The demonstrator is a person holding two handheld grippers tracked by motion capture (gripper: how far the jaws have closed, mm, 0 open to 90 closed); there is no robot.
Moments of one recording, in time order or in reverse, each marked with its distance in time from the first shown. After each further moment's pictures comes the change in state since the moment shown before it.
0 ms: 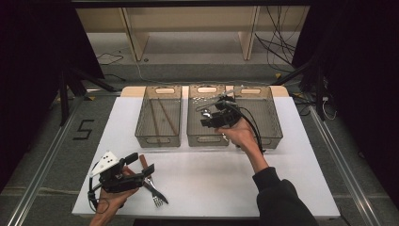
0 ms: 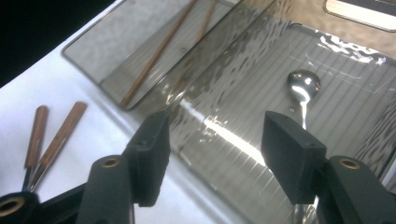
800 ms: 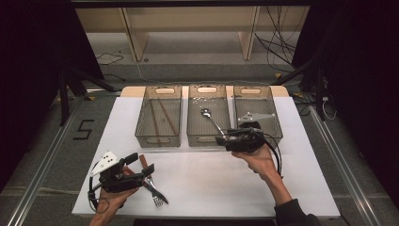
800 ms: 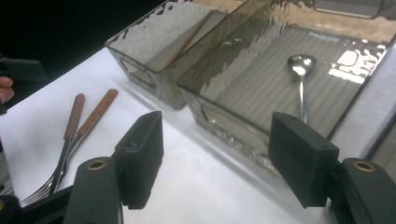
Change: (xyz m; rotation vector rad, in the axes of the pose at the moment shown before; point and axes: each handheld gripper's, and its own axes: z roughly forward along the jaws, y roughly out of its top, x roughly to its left) left arm 0.002 0.000 0.001 0.007 0.003 -0.006; right arm 0.006 -0.080 -0.051 -0.176 0.044 0.020
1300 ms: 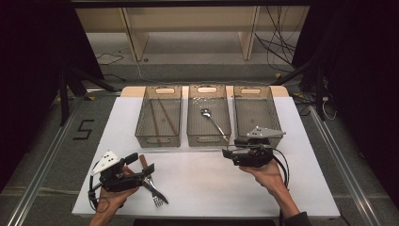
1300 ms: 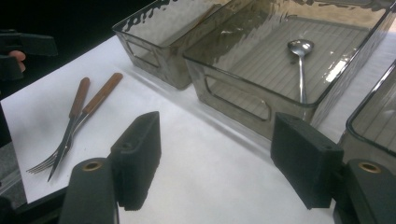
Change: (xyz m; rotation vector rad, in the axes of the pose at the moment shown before) left arm 0.001 0.001 0.002 0.020 0.009 -0.004; right arm 0.003 -0.039 -0.019 -0.040 0.002 -0.021
